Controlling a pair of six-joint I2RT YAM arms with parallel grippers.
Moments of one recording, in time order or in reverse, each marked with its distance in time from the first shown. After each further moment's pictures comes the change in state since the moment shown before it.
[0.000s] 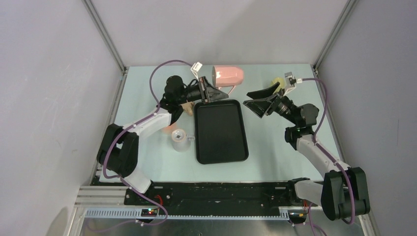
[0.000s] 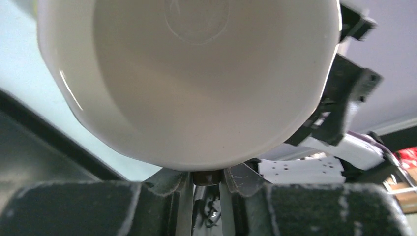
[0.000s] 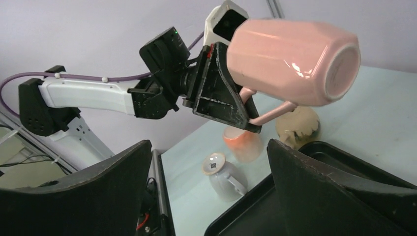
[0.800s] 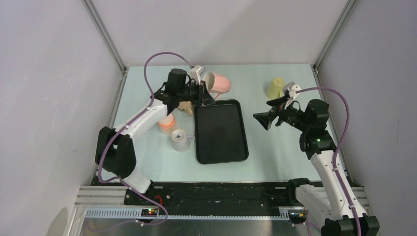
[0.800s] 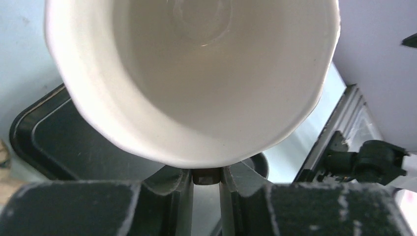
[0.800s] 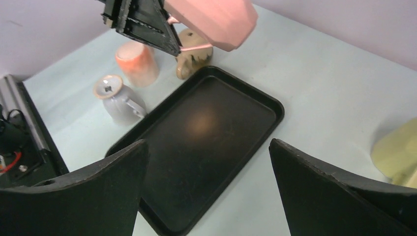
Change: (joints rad) left arm 0.023 -0.018 0.207 -0.781 -0.253 0.651; right arm -0.071 -0.314 0.147 -1.070 0.098 -0.869
